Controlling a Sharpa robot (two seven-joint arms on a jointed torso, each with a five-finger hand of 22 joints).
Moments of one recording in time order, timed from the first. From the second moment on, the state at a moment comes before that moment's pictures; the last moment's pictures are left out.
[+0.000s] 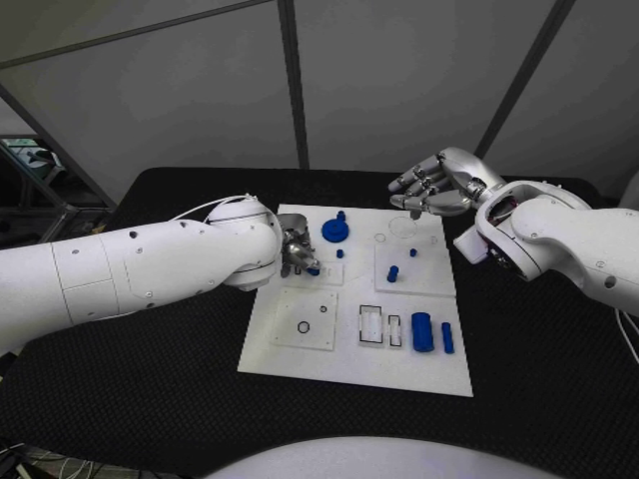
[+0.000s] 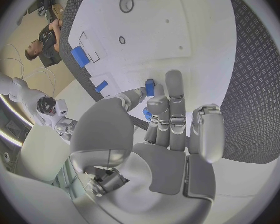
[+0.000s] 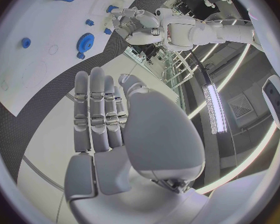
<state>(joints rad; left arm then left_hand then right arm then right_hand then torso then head) 1.27 -0.63 -0.12 1.44 -1.15 -0.02 -0.61 1.11 -0.18 0.64 0.06 0.18 0.95 0.04 0.56 0.66 1.34 -0.02 1.02 0.97 1.43 -0.07 0.47 0.80 0.05 1.46 0.04 1.45 1.31 1.25 -0.82 -0.01 1.51 -0.85 -0.39 0.01 1.49 -0.17 0.17 0.24 0.47 1.06 0.14 0.09 0.07 1.32 0.06 0.20 0.33 1.36 -0.01 0.40 0.54 0.17 1.02 0.11 0.68 0.50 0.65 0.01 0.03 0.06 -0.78</state>
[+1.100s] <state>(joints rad) 1.27 -0.61 -0.12 1.41 -1.15 0.00 -0.62 1.06 -0.16 0.41 0.16 0.19 1.00 0.04 0.52 0.65 1.34 -0.03 1.01 0.96 1.43 -0.07 0.46 0.81 0.05 1.46 0.04 1.46 1.31 1.25 -0.82 -0.01 1.51 -0.85 -0.39 0.01 1.49 -0.17 0.17 0.23 0.47 1.06 0.14 0.09 0.07 1.32 0.06 0.21 0.33 1.36 -0.01 0.40 0.54 0.17 1.02 0.11 0.68 0.50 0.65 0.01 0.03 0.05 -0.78</state>
